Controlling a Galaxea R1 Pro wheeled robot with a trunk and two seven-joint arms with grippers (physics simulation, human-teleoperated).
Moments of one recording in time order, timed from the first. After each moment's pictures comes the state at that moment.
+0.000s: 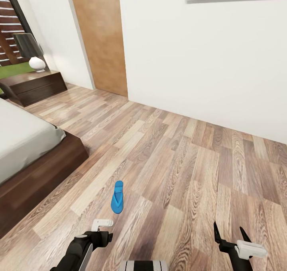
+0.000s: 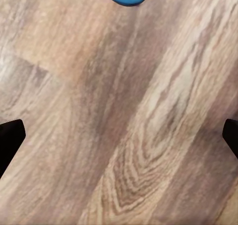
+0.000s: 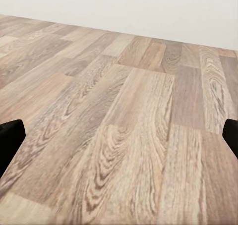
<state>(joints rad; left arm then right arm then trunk) -0.24 -0.06 -0.03 -1.07 -0.01 0.61 0.00 0.00 -0.13 -0.08 -0.94 -0.17 -0.75 -0.03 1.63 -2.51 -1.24</state>
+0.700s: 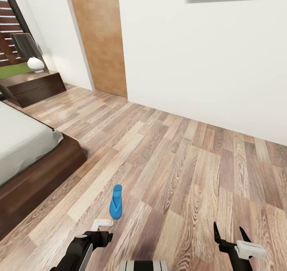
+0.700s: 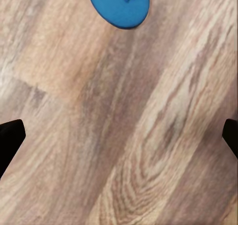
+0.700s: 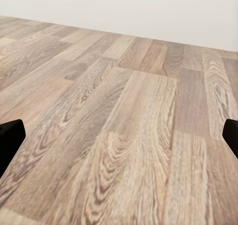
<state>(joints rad) -0.24 -0.06 -0.03 -1.07 -0.02 0.61 0.00 0.00 -0.12 -0.08 -0.94 -0.17 -0.75 -0.03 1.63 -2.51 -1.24</state>
